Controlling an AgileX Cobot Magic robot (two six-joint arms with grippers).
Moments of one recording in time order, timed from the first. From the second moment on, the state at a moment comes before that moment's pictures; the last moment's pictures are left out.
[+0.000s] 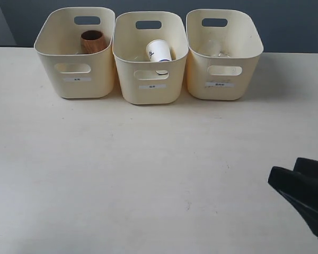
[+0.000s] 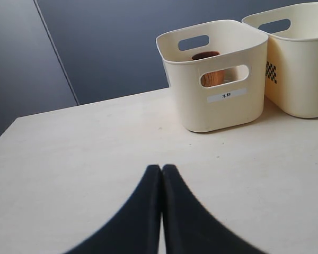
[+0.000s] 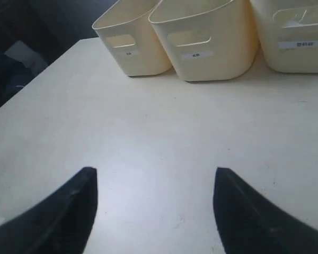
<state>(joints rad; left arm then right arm) -0.04 0.00 0.00 0.06 0.23 0.12 0.70 0.31 -0.15 0.01 0.25 0.43</state>
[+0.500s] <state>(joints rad) -0.04 0.00 0.00 0.06 0.23 0.12 0.70 0.31 0.00 -0.04 -0.02 0.27</state>
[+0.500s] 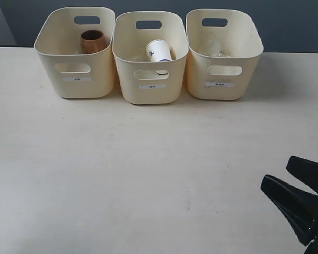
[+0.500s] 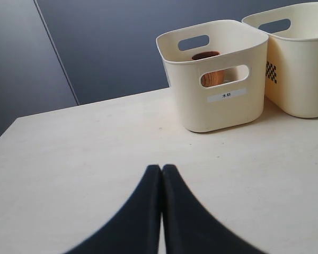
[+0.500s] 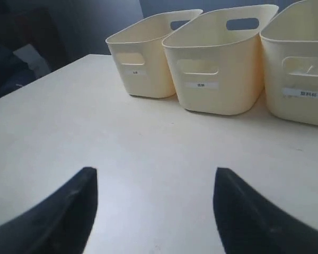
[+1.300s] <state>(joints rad) -0.04 0.00 0.00 0.06 0.23 0.12 0.70 0.21 0.00 -0.07 0.06 0.26</state>
